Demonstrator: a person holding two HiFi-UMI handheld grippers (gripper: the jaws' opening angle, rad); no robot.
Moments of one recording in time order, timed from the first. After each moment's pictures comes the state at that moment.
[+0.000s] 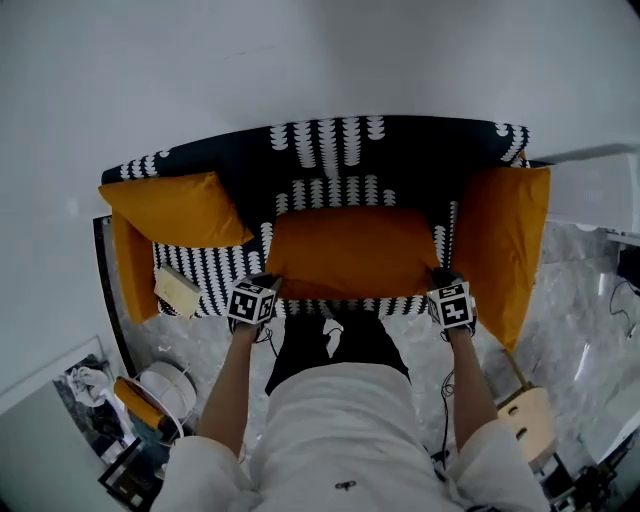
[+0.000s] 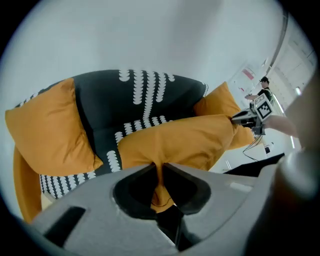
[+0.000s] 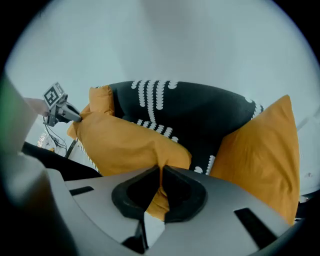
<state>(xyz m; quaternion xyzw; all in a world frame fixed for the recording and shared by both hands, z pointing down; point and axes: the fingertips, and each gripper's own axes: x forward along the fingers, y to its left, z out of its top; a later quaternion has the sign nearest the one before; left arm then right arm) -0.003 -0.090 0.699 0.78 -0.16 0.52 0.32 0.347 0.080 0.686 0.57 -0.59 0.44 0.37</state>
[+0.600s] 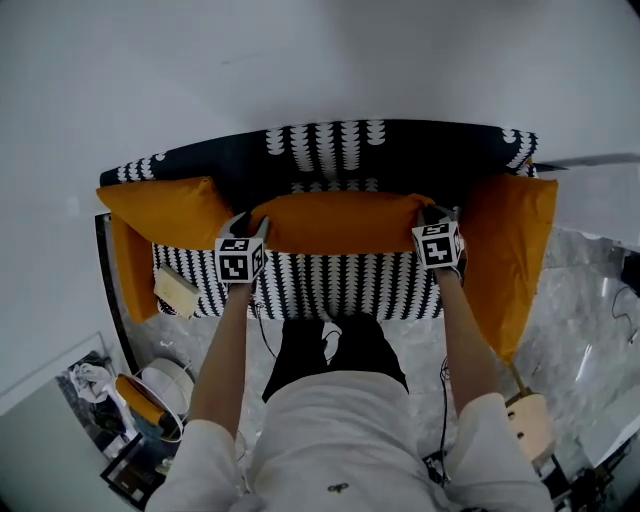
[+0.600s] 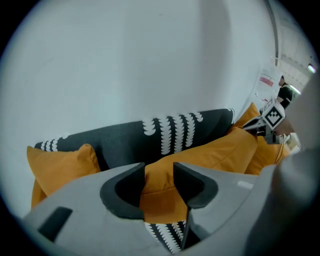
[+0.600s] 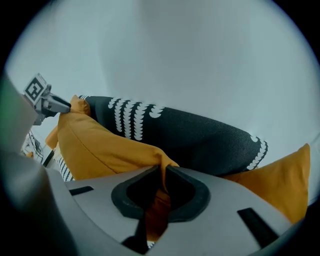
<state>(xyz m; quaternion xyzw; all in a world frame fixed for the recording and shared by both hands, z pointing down) 0.064 -0.262 0.667 0.82 -0.32 0.43 0.20 0.414 -0.093 0.699 0.63 -0.59 0.35 0.36</state>
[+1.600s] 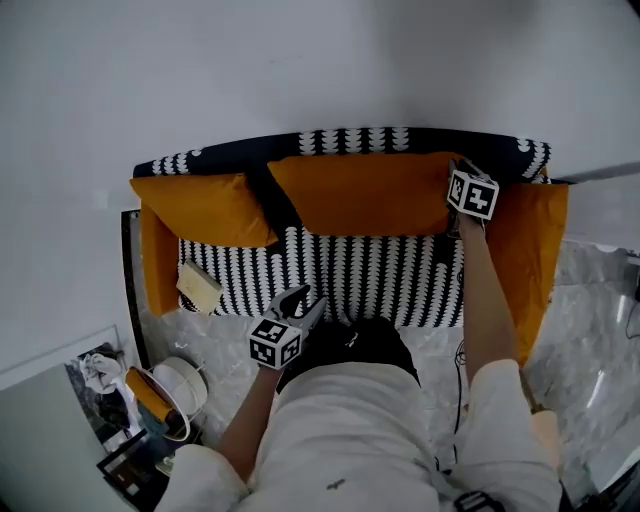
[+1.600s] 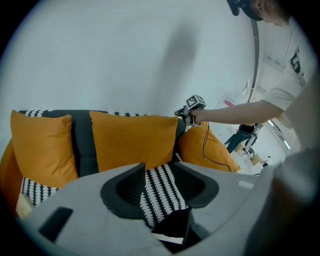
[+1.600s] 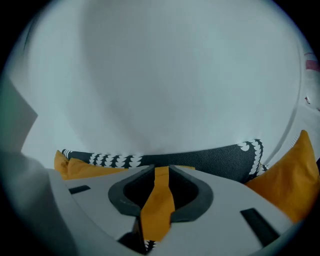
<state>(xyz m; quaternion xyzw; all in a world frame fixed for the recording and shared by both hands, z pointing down) 0.066 -0.053 0.580 0.87 -0.20 0.33 0.30 0.498 -0.176 0.635 0.76 -0.53 0.35 0.16</state>
